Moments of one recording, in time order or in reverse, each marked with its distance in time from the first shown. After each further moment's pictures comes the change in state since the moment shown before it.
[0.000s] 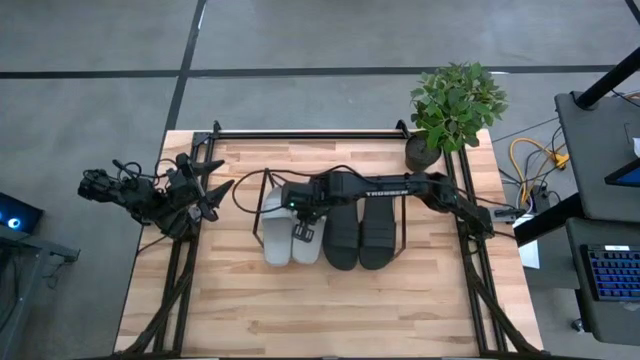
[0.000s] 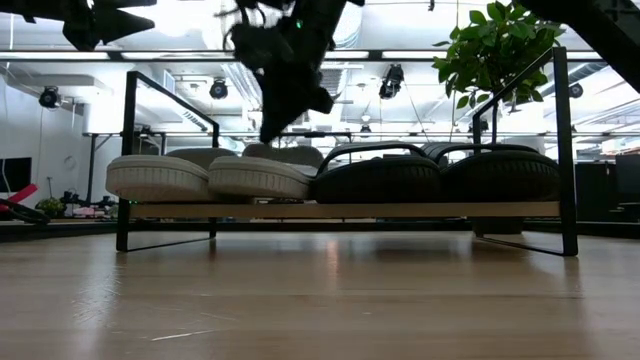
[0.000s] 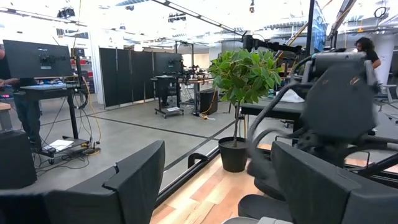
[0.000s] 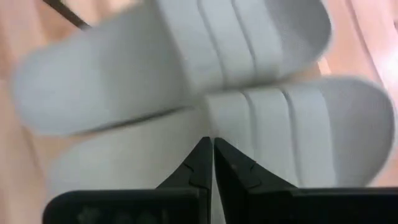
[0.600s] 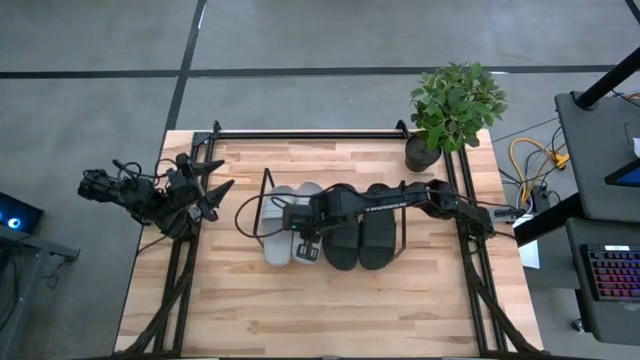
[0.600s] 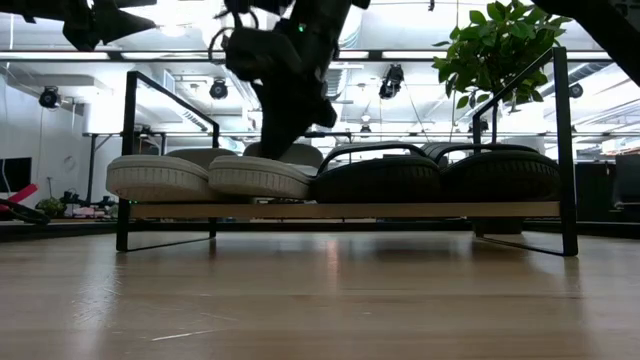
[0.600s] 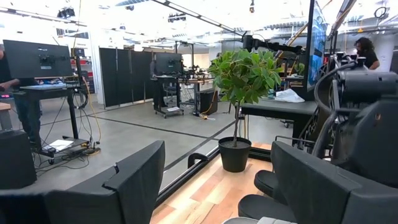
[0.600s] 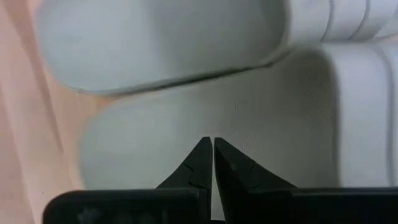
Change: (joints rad) left arm 0.000 0.000 0.000 0.000 0.000 0.000; right arm 0.077 0.003 -0.092 0.048 -0.014 0.022
